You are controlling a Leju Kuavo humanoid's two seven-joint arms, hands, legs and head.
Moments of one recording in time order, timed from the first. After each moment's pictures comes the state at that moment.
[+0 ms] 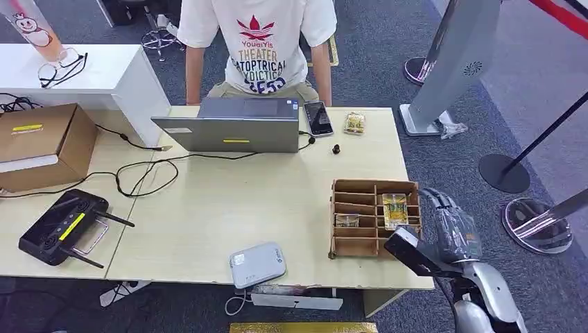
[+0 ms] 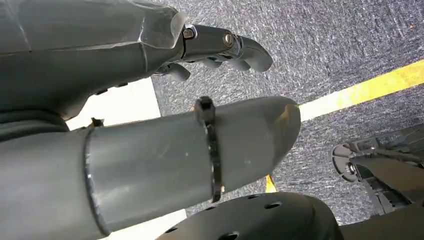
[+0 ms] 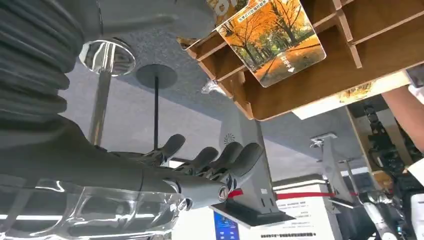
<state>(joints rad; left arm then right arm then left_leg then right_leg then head) -0.10 -0.14 0.90 -0.16 -1.31 0.02 0.13 0.09 -0.30 0.09 -1.62 0.80 -0.08 0.01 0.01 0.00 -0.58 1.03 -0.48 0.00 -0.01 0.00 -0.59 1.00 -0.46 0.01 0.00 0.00</state>
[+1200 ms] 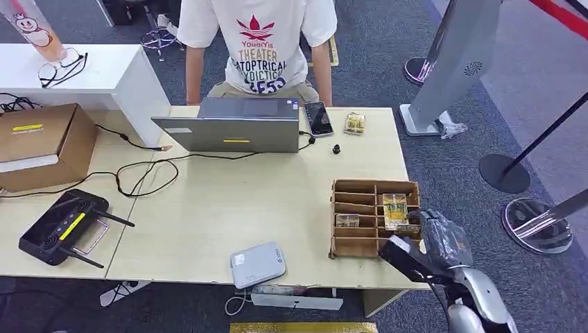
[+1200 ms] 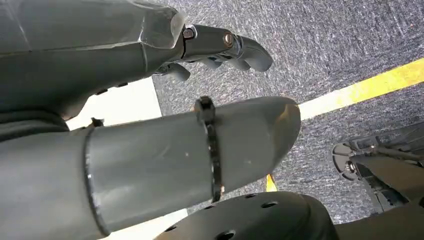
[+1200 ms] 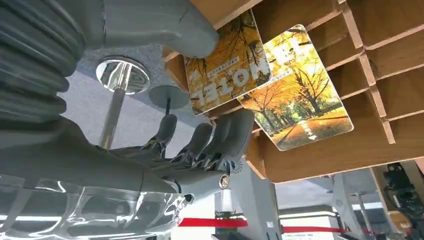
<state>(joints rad) -0.10 -0.14 0.90 -0.16 -1.30 0.00 0.15 0.08 -0.29 0.11 -1.52 0.80 -0.05 0.01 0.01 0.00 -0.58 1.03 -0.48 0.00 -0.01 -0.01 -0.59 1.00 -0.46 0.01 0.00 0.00</state>
